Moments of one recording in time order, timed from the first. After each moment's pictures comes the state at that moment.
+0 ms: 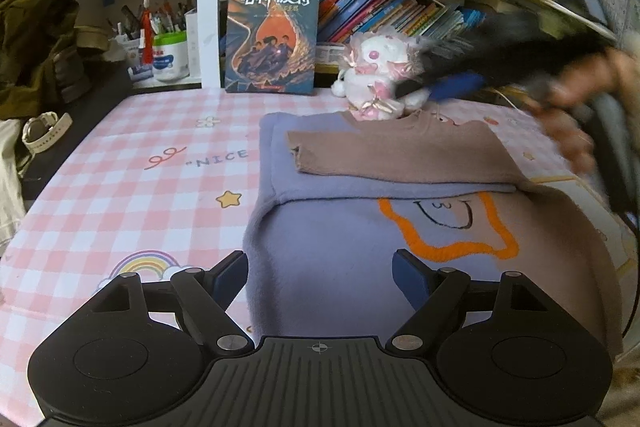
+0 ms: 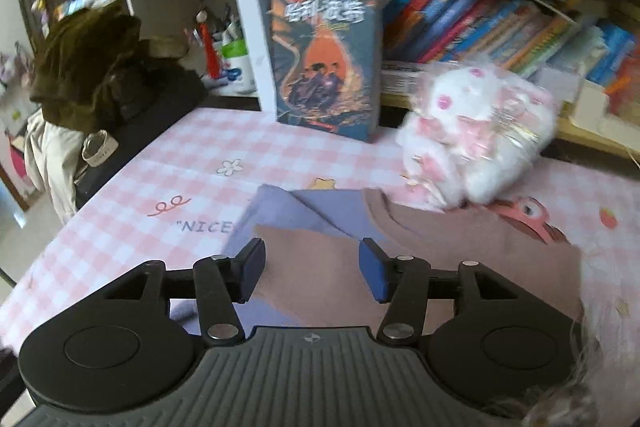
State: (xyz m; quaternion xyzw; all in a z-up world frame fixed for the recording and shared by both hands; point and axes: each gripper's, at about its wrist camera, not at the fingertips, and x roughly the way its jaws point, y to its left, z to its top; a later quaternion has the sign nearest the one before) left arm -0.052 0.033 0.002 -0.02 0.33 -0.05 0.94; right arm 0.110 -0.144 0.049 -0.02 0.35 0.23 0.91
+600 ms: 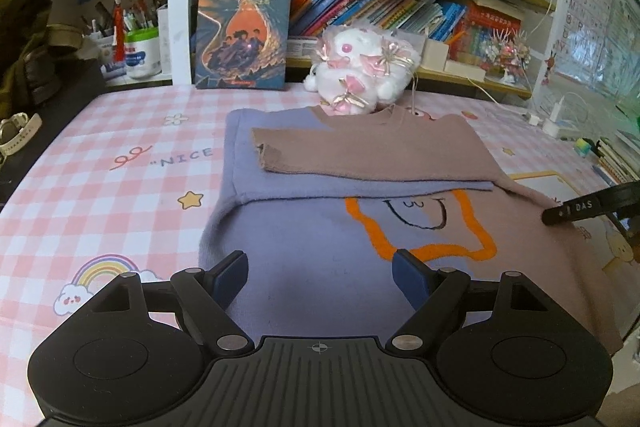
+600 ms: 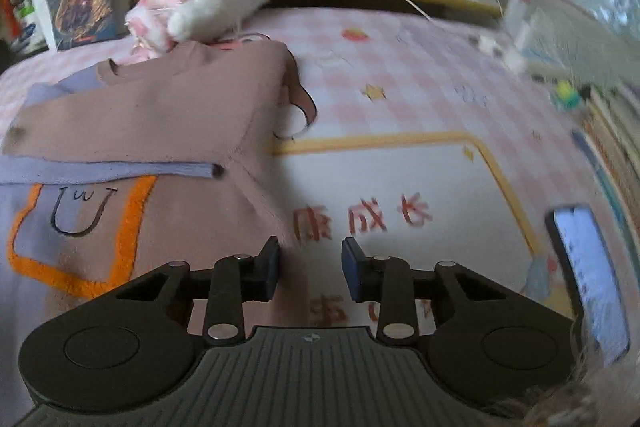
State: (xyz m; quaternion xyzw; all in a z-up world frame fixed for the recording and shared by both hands) left arm -0.044 0.015 -0.002 -0.03 0.34 -0.08 0.94; right arm 0.038 -0.312 -0.023 0.00 0.44 -0.03 0.90
